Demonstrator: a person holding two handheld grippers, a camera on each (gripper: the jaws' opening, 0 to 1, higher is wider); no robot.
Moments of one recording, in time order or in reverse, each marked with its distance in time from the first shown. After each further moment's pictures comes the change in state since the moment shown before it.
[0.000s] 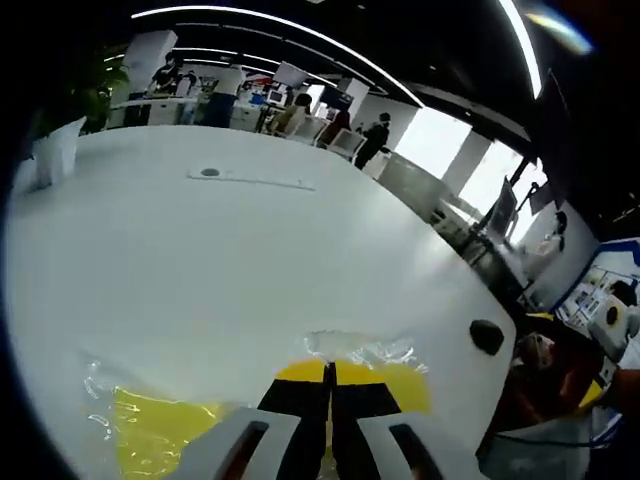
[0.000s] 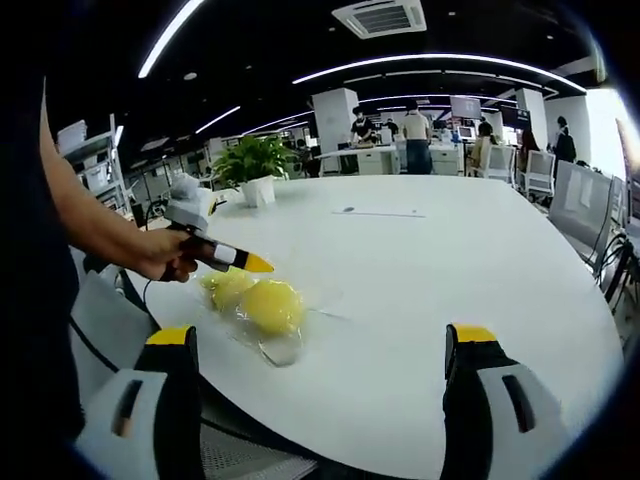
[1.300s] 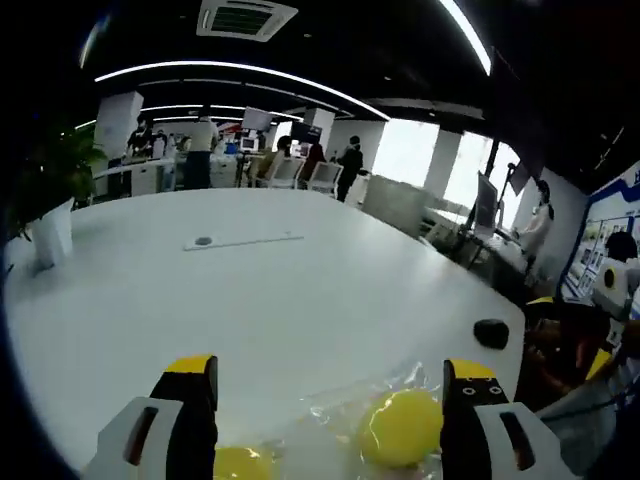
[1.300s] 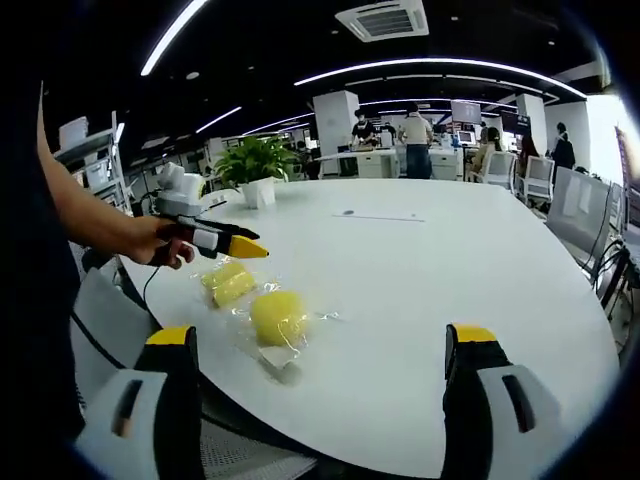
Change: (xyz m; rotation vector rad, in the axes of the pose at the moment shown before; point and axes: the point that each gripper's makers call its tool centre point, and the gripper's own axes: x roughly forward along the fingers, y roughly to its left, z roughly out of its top) left arm -0.040 -0.005 0.050 0.238 -0.170 -0.003; right arm -0.002 0.003 0.005 -0.038 -0.007 -0.005
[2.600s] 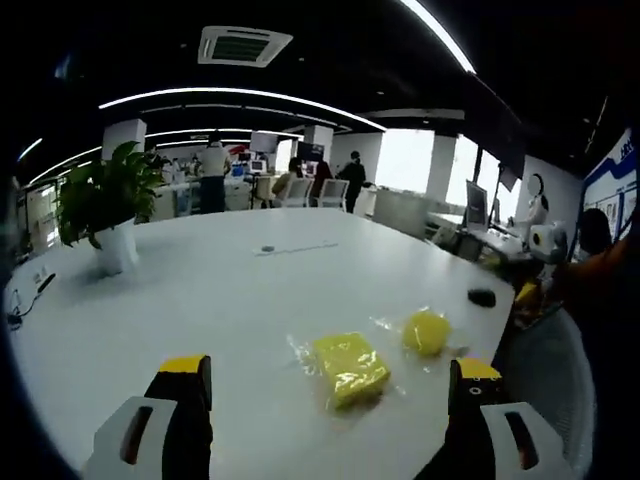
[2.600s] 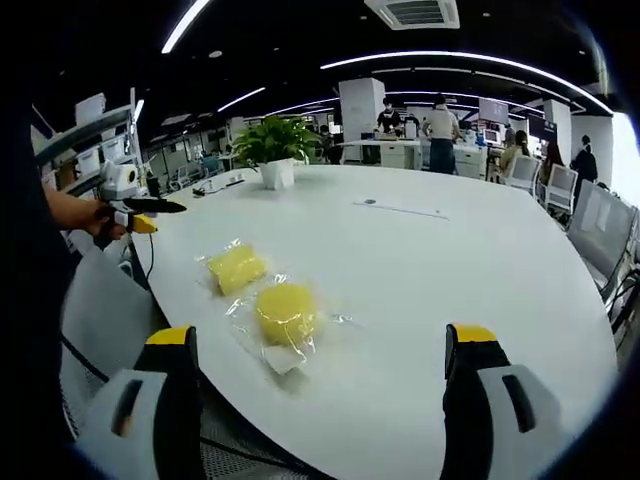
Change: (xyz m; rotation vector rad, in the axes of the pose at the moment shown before) left arm -0.186 0.077 -0.037 0.067 -0.071 0.066; right arm 0.028 0.008 0.001 -0.060 0.043 0.079
